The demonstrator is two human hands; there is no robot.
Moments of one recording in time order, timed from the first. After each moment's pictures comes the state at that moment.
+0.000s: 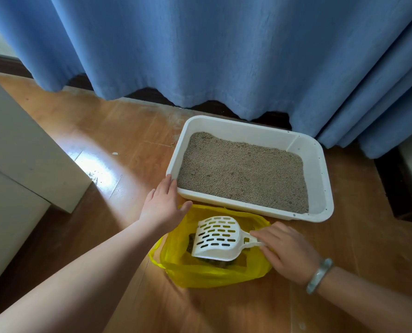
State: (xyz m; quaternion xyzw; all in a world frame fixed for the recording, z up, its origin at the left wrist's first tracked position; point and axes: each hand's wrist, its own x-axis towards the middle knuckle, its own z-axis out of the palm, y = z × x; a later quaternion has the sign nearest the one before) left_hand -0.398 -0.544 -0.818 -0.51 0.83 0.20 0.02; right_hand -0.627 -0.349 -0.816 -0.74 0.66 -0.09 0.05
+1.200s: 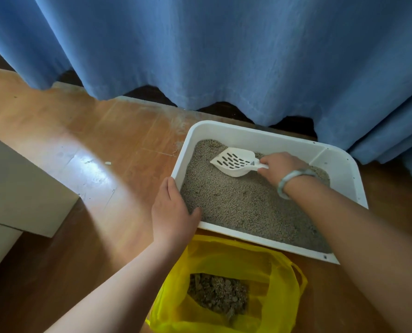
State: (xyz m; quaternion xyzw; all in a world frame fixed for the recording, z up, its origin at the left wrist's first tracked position) left_hand -0.445 -0.577 -0.839 -0.61 0.75 0.23 -0.13; right_hand -0.693 -0.583 -0.798 -0.56 0.81 0.09 0.13
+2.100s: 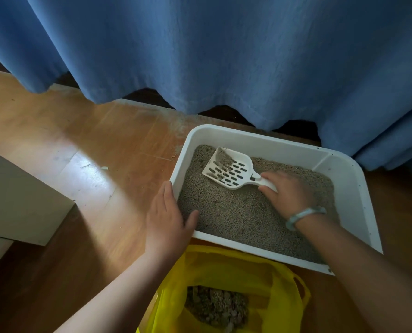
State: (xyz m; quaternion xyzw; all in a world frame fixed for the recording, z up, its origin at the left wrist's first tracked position) left_hand -0.438 -0.579 -0.847 -0.58 0.76 0.24 -0.15; right_hand -0.689 -0.540 -0.824 -0.59 0.80 -0.09 0.10
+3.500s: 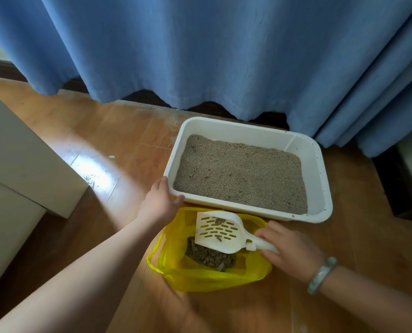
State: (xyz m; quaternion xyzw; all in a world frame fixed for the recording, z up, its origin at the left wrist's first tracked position) left_hand -0.405 -0.565 -0.832 -0.58 0.75 0.30 -0.07; right_hand -0.628 -0.356 -0.796 -0.67 0.71 -0.02 0.20
